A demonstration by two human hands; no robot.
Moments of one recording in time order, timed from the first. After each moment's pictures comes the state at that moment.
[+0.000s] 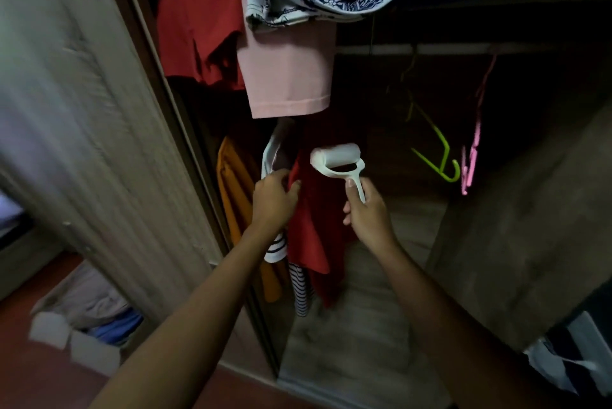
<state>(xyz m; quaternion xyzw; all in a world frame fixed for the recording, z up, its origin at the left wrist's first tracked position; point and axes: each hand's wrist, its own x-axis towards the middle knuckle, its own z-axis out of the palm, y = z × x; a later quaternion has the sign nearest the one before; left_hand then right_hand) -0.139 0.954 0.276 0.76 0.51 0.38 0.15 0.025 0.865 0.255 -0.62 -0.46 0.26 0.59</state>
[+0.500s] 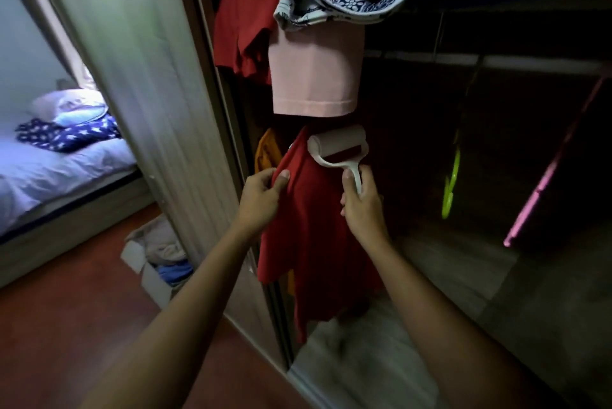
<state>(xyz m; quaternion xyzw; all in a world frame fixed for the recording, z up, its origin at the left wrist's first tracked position) -0.173 0.916 0.288 0.60 0.53 0.52 0.31 0.019 0.929 0.251 -0.54 -0.57 0.29 0.55</state>
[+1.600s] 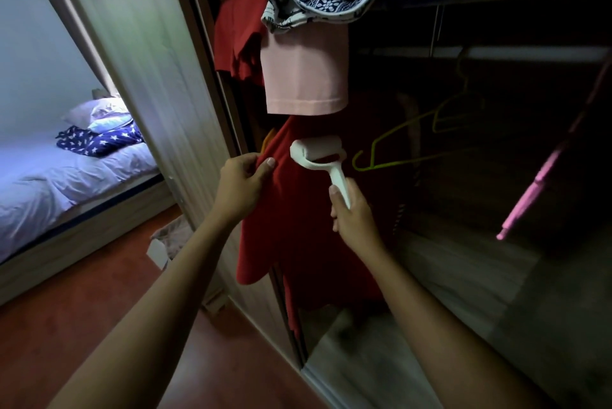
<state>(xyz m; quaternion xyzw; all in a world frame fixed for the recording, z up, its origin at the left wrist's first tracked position) -0.187 0.890 0.332 0.65 0.58 0.47 0.15 0.022 0.904 0.242 -0.45 -0.61 0.39 0.53</state>
